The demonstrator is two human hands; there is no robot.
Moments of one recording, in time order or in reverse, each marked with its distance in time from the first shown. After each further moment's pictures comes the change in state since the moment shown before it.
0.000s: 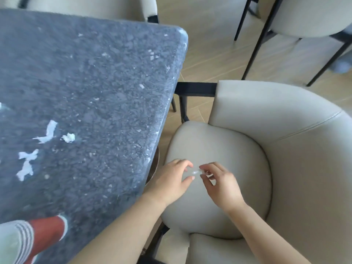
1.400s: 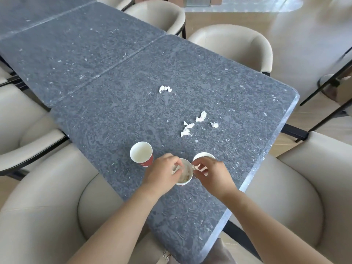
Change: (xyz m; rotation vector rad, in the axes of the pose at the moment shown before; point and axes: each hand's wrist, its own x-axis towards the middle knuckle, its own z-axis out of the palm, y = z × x) left_hand -0.332 -0.197 -0.165 -0.111 0.503 -0.287; right_hand -0.099 -0.357 0.142 -0.051 -0.359 -0.403
